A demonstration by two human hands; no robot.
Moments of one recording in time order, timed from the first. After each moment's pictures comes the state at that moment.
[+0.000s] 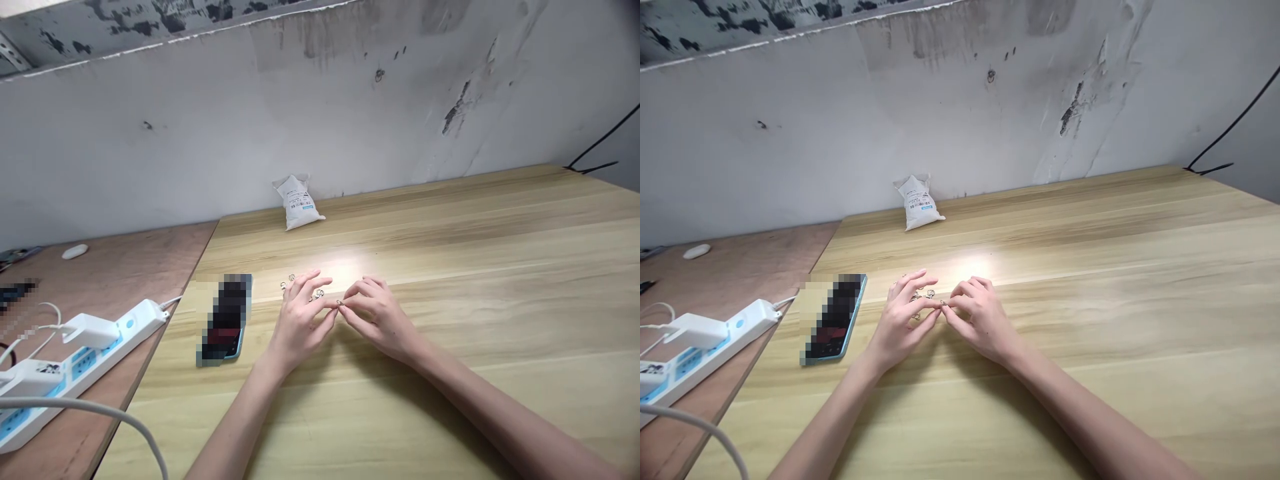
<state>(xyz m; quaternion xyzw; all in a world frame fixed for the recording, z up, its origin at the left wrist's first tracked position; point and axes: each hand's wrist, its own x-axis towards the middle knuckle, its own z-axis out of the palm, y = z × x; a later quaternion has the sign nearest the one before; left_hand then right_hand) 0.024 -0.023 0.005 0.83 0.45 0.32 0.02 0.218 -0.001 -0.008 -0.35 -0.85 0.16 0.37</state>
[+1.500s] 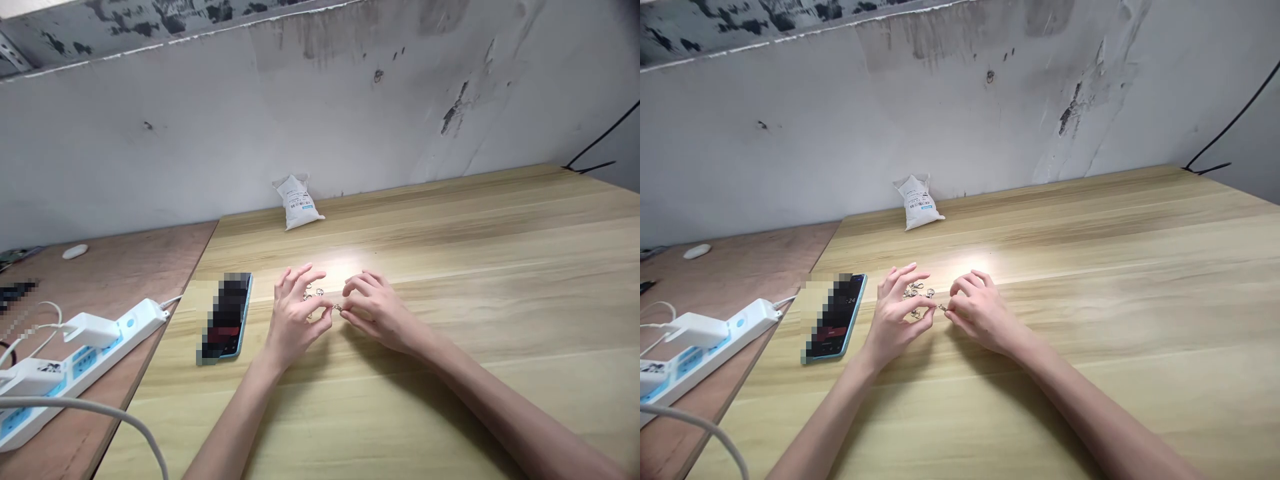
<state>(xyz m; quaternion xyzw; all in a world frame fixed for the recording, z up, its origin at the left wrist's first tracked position) 0.019 -0.022 0.009 0.82 0.47 0.33 -0.03 0.230 0.010 -0.011 -0.30 -0.90 0.10 0.31</state>
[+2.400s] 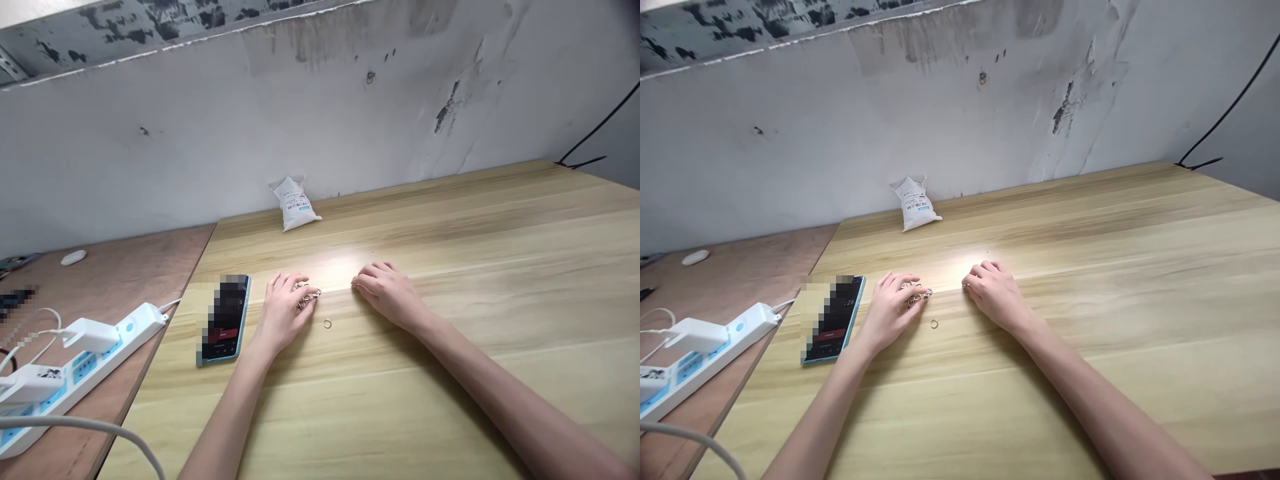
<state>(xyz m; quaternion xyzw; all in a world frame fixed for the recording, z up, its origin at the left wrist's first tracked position) -0.003 -0.007 -0.001 0.83 0.52 0.22 0.01 0.249 0.037 -0.021 -0.40 -0.88 -0.01 0.24</state>
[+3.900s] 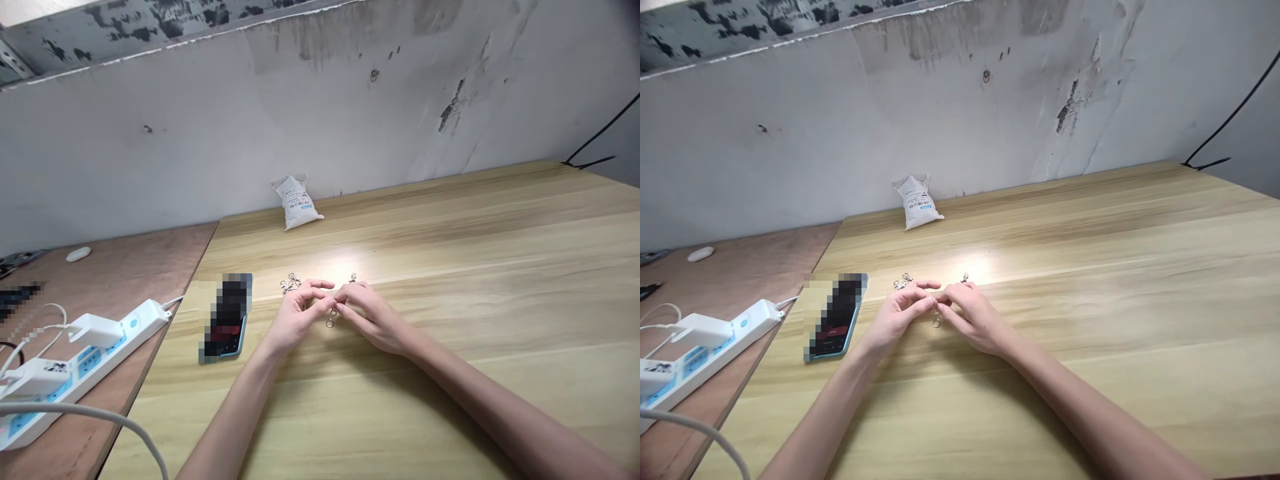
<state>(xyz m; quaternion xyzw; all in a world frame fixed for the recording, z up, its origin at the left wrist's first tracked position) 0.023 -0.018 0.013 0.62 0.46 0.41 0.48 0.216 -0.001 -0.007 -0.29 -0.83 0.33 0.35</state>
